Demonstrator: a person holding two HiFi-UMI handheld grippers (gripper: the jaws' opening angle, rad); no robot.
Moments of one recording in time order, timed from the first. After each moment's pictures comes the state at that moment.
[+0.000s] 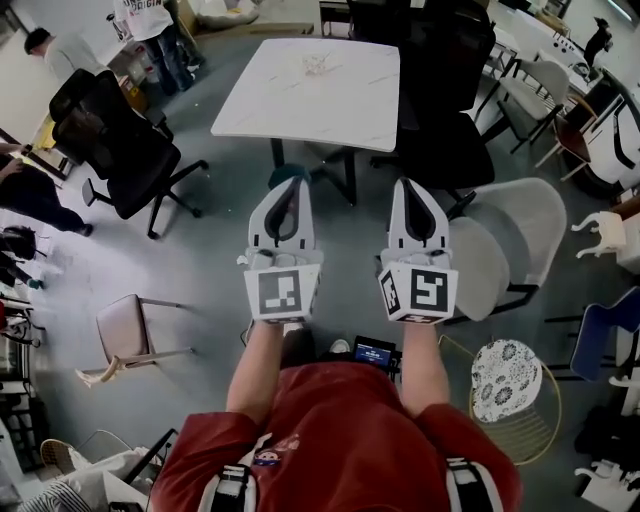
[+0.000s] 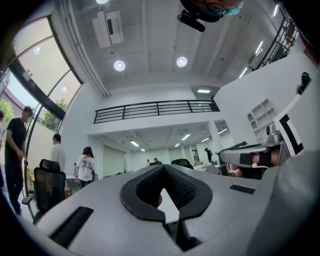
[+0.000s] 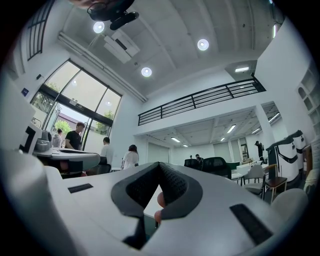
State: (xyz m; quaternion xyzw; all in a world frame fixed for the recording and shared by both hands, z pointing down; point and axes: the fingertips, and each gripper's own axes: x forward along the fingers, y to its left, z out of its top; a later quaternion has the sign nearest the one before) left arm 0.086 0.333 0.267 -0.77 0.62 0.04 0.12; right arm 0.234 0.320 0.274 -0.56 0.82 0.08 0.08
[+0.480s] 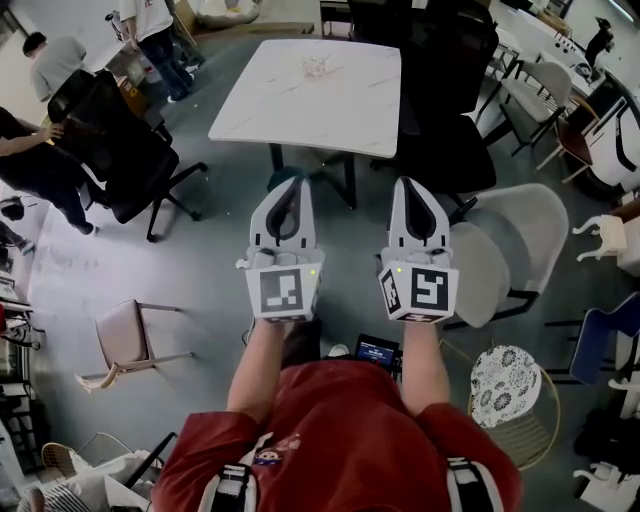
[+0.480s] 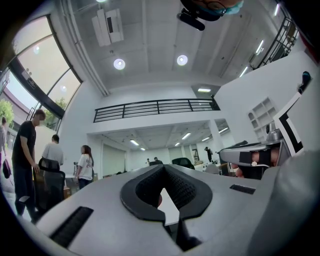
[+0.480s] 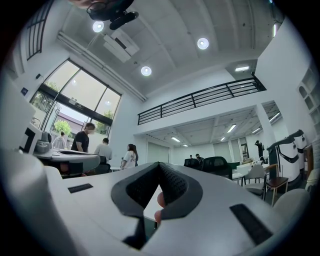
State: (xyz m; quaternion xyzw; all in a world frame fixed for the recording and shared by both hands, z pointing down) left arm 0.086 0.300 0.276 -0.77 0.62 0.02 0.12; right arm 0.232 0.287 0.276 -0.56 0.82 0.08 0.07
